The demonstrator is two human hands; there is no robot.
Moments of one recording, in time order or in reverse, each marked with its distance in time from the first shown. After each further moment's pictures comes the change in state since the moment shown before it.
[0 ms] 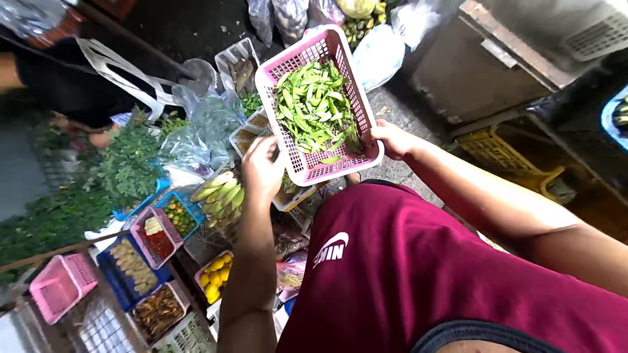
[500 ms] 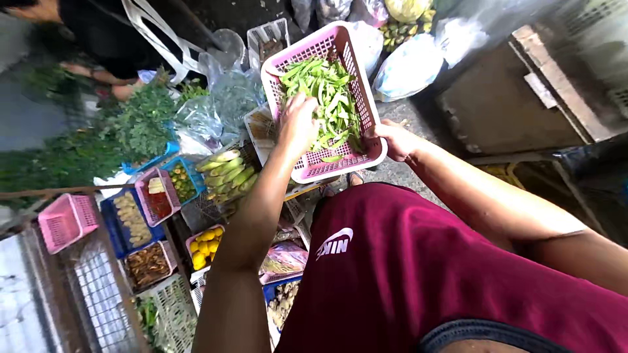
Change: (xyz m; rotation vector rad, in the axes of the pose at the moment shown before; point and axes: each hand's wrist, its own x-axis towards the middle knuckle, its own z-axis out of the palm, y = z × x) left_hand 0.076 0.030 0.044 0.301 -0.178 0.052; right_hand 0.029 -0.026 0.005 -0.033 -0.134 0.058
